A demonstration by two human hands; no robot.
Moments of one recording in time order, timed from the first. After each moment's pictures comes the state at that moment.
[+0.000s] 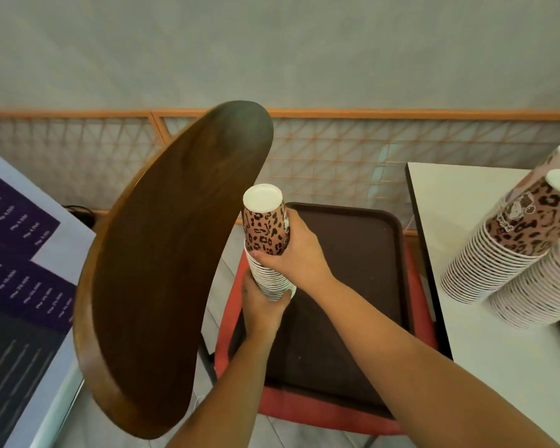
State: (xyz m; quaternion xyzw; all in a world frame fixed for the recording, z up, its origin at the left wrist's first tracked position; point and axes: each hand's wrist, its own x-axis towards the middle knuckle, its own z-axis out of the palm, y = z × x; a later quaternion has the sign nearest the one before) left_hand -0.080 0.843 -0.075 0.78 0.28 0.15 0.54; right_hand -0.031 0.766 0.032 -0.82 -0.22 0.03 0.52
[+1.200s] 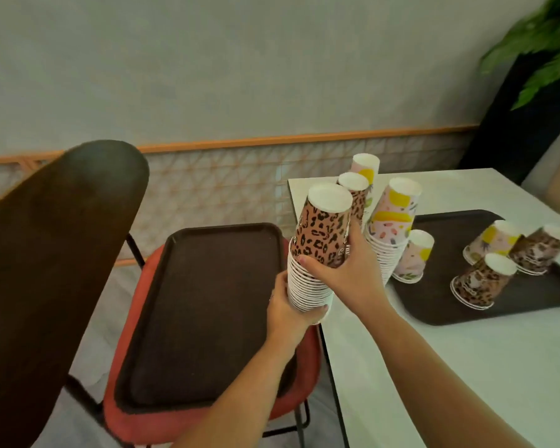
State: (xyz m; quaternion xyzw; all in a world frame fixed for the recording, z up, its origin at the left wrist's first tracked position) left_hand -0.086 0.630 -0.029 0.73 0.06 -0.02 0.68; right_hand -0.086 0.521 0.078 -0.84 -0.04 -0.16 0.52
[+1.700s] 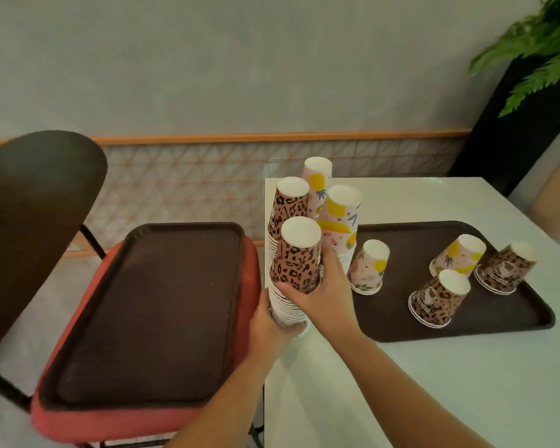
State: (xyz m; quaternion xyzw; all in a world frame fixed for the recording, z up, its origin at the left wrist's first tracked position) left_hand -0.077 0.539 -0.067 0.76 0.11 0.01 0.65; right_hand -0.074 0.435 0.040 -0.84 -0.05 -0.11 0.52
